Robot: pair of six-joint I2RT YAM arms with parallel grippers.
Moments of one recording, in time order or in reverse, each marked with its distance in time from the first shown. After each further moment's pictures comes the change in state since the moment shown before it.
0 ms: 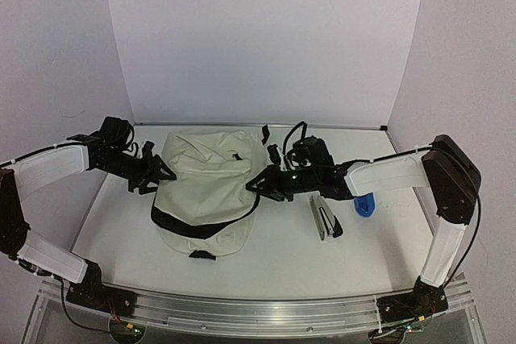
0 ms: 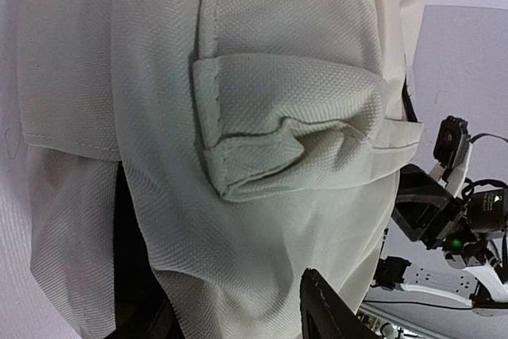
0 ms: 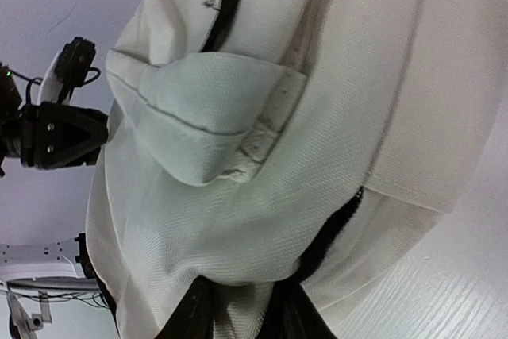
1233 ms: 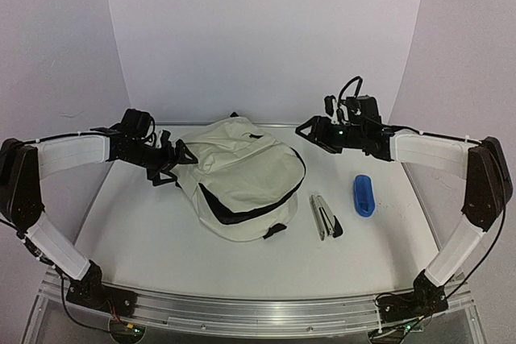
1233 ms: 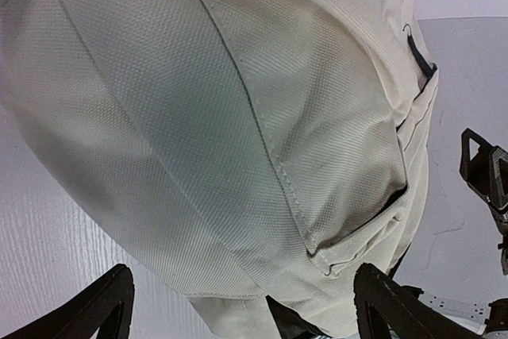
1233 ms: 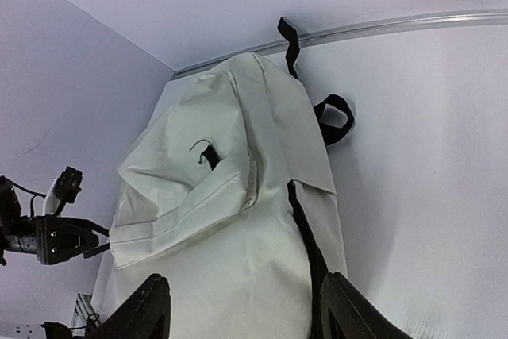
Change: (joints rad) left arm -0.107 0.192 0.117 0.167 -0.121 -0.043; right arm -0.326 -0.181 0.106 -0.240 0.143 -0.243
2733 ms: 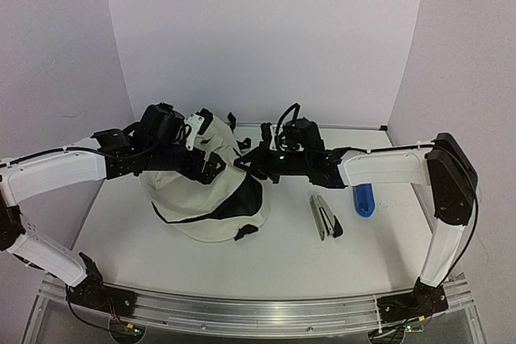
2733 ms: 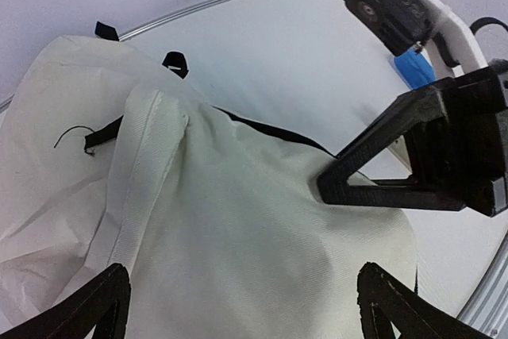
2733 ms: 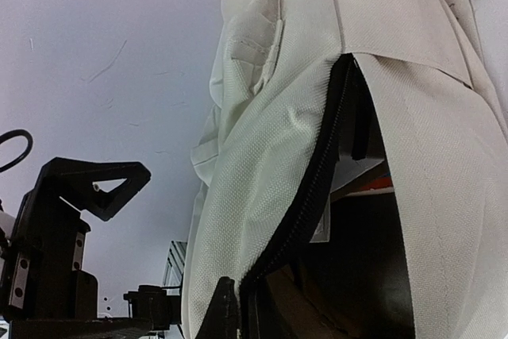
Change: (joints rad) left arm -0.483 -0.163 0.061 0.005 -0.616 0.529; right arm 0.369 0.203 0.071 0.224 -0.020 0.365
